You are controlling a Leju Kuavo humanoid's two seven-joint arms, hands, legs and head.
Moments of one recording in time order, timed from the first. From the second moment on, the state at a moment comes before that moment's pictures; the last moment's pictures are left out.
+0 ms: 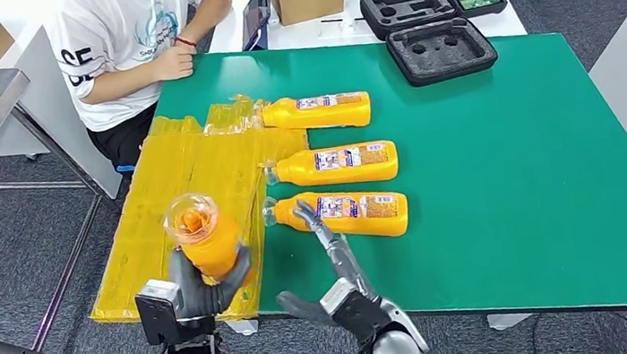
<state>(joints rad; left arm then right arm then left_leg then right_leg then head) -0.02 -0.12 -0.30 -1.44 -0.09 0.26 -0.65 -0.12 0.19 0.51 -1.24 0.45 -0.21 -0.60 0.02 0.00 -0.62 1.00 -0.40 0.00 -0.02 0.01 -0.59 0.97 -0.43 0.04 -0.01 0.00</state>
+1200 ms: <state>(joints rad) -0.64 0.14 -0.52 -0.70 -0.90 0.10 -0.42 -0.18 0.17 0.55 -1.46 0.17 -0.10 -0.69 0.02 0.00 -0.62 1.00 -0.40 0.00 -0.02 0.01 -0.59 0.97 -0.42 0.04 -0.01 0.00</state>
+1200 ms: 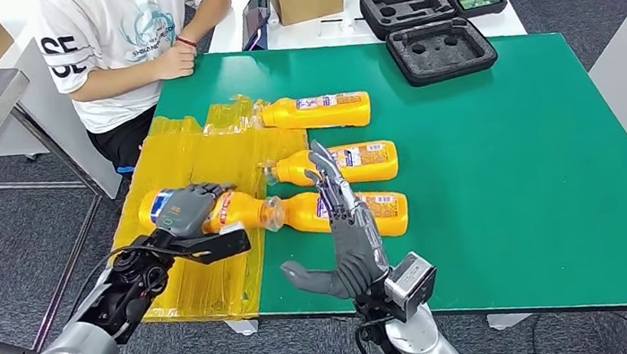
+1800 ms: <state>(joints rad) -0.79 0.18 -0.67 -0.48 -0.89 -0.12 -0.39 -0.22 0.15 0.57 -1.39 0.18 -0.11 -0.69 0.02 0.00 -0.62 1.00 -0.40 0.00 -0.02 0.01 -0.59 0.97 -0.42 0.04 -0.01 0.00</state>
